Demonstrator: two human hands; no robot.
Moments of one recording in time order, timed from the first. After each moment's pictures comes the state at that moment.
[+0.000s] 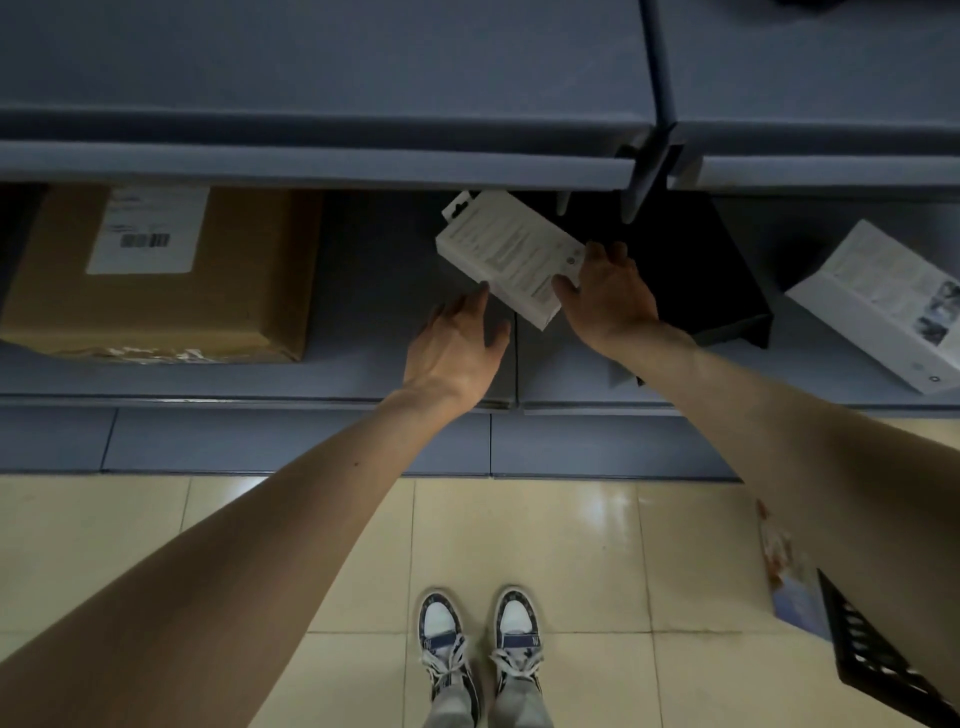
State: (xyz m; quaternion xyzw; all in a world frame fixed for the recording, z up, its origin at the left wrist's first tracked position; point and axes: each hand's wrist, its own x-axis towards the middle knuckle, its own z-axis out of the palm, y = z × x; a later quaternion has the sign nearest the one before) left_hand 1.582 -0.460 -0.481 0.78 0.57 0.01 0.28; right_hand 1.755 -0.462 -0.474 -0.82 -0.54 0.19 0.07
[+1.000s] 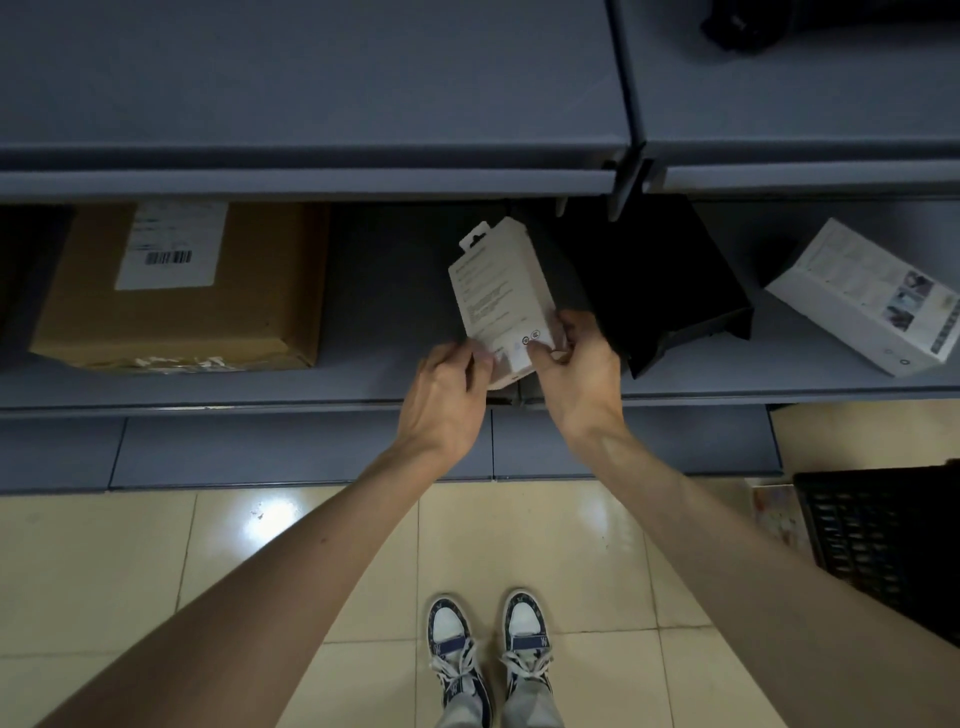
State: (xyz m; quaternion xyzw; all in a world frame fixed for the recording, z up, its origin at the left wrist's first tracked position) left_hand 1.550 -0.505 -0.484 0.72 0.56 0.12 0.38; right_hand 1.689 -0.539 -0.466 -0.80 -0.37 0.29 0.37
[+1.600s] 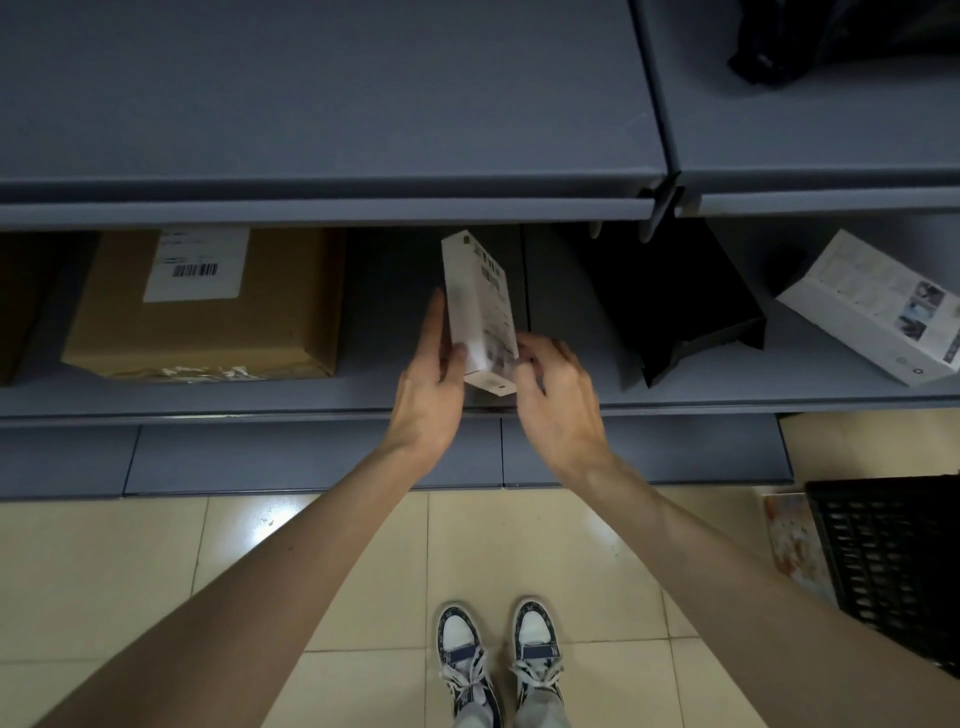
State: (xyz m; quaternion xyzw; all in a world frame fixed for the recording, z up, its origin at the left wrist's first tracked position) left_hand 1.526 -0.492 -0.462 0.60 0.55 0.25 0.52; right_hand 1.654 -0.545 -0.456 -0.77 -0.47 0.28 0.31
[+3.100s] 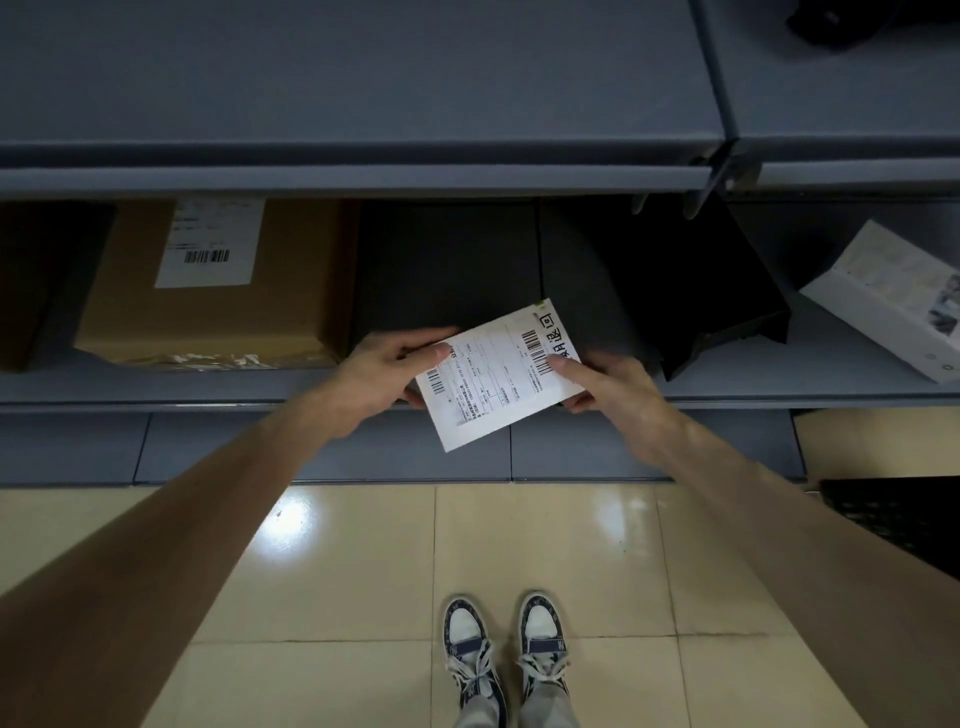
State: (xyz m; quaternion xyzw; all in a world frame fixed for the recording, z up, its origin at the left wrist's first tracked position) left_hand 1.468 -0.447 -0.460 0.57 0.53 0.10 0.62; right_hand 1.704 -0.546 -0.475 -0.71 -0.27 0.54 0.37
